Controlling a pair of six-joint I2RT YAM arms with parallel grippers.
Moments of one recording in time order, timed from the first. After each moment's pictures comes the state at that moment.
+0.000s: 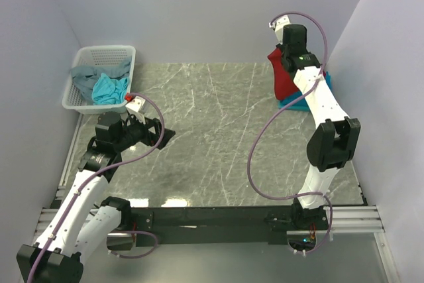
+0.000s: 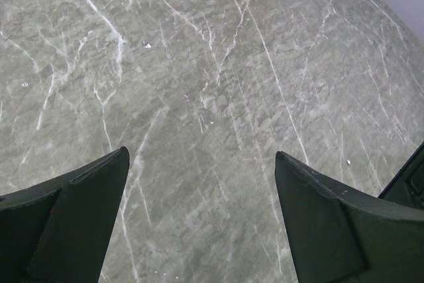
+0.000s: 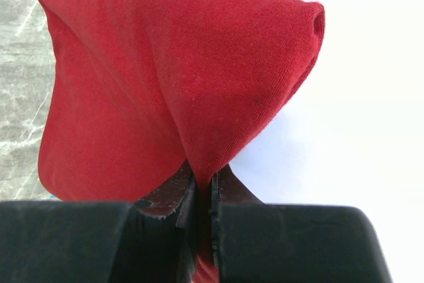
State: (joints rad) left arm -0.23 0.77 0.67 -0.22 0.47 -0.14; right arm 0.15 1.84 1.81 -0.43 0.51 -0.59
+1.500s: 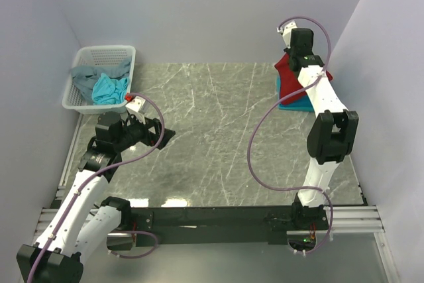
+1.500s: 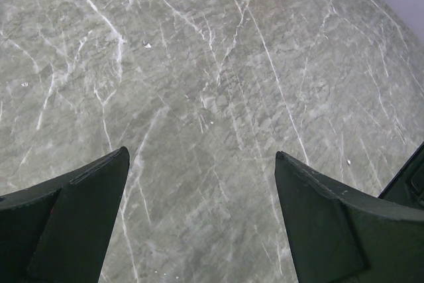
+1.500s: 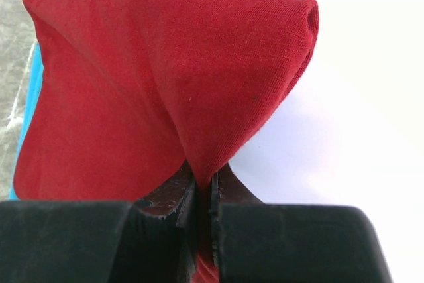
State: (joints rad) left arm -0.23 0.77 0.67 -0.22 0.47 -0.14; right arm 0.06 1.92 1.81 -0.40 0.47 -0.63
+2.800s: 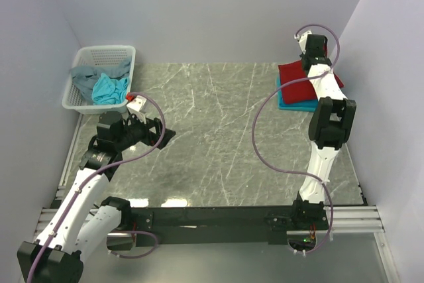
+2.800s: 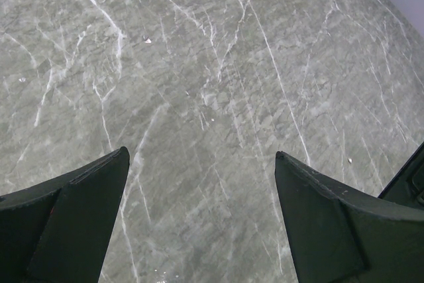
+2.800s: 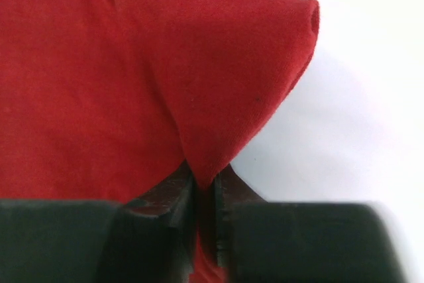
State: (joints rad) left arm -0.23 0.79 0.67 -0.22 0.47 -0.13; right arm -0.10 2.16 1.94 -0.35 0.45 -0.68
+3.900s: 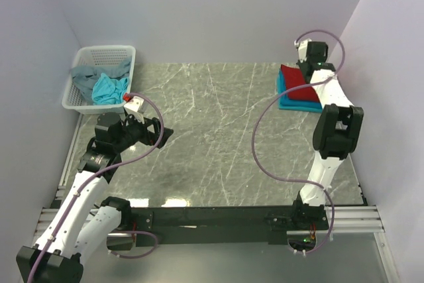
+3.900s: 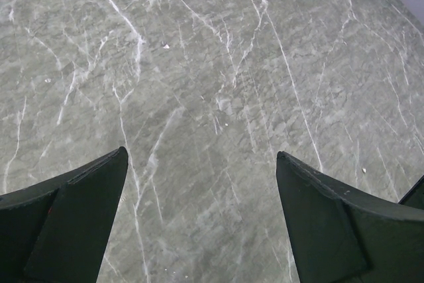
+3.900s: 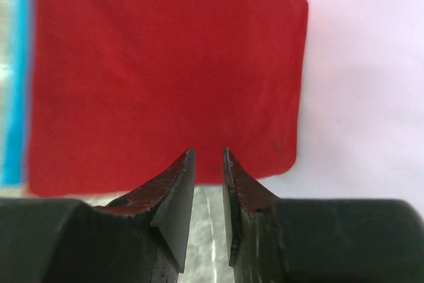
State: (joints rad) left arm -0.23 0.76 0.67 -0.23 0.41 -0.13; right arm -0.10 1.97 1.75 -0.48 0.22 -0.48
